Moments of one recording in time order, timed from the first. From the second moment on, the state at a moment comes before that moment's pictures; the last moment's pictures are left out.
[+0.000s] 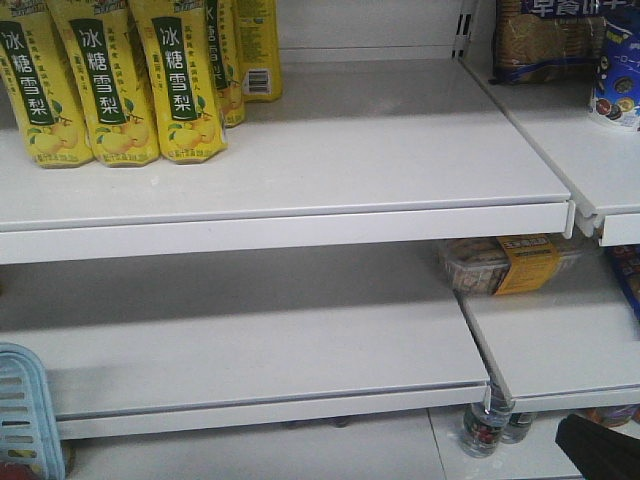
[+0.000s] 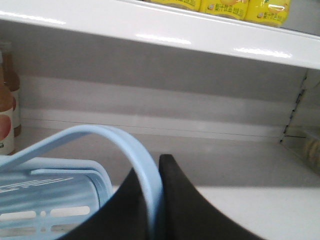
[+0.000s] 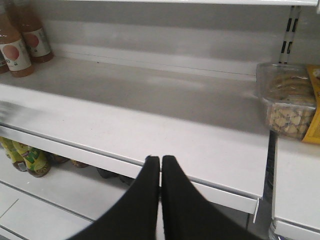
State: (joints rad) left arm -0.09 -0.01 0.04 -0.01 0.09 -0.23; right arm 0.19 0.26 -0.18 0.75 0.43 -0.68
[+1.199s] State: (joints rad) left arm 0.10 -0.01 0.04 0.04 0.11 -0.26; right arm 0.19 0.26 -0.18 0.75 0.43 -0.68
